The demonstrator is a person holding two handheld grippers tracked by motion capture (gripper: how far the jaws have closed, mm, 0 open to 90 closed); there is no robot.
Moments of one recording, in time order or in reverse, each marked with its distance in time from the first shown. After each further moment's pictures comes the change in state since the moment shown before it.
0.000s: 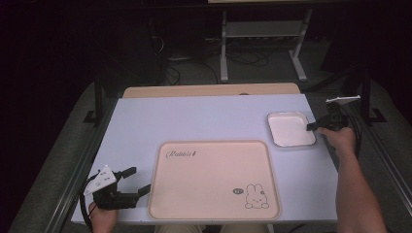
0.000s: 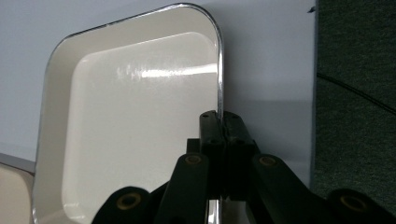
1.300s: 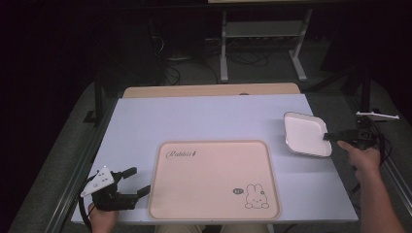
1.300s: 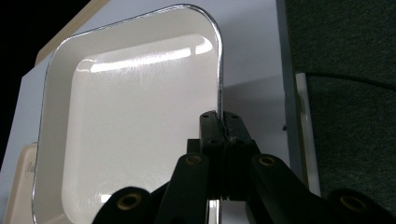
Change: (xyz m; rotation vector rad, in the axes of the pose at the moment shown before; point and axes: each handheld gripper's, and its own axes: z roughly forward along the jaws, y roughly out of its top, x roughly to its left) left arm -0.002 0.001 -0.004 -0.032 -0.036 -0.010; right arm -0.013 -0.074 -0.068 -0.174 0.122 0.124
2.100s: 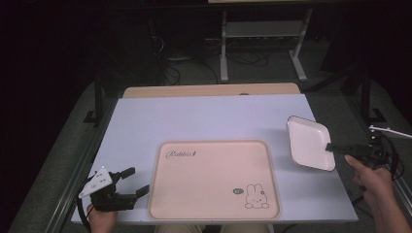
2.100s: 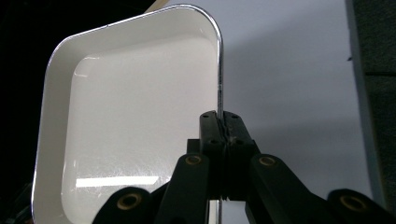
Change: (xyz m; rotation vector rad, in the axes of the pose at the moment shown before) left arm -0.001 0.000 -0.003 -0.008 0.018 -0.004; right arm 0.018 -0.056 -0.039 -0.059 0.179 0.005
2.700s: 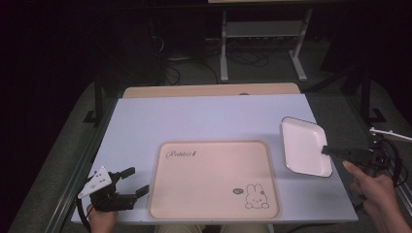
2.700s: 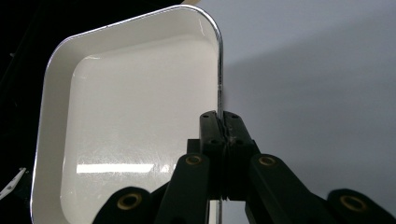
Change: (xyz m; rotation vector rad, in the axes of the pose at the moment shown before) left arm 0.001 0.000 -0.001 -0.012 -0.002 -0.004; right arm 0.048 -0.025 -0.014 -0.011 0.051 -0.043
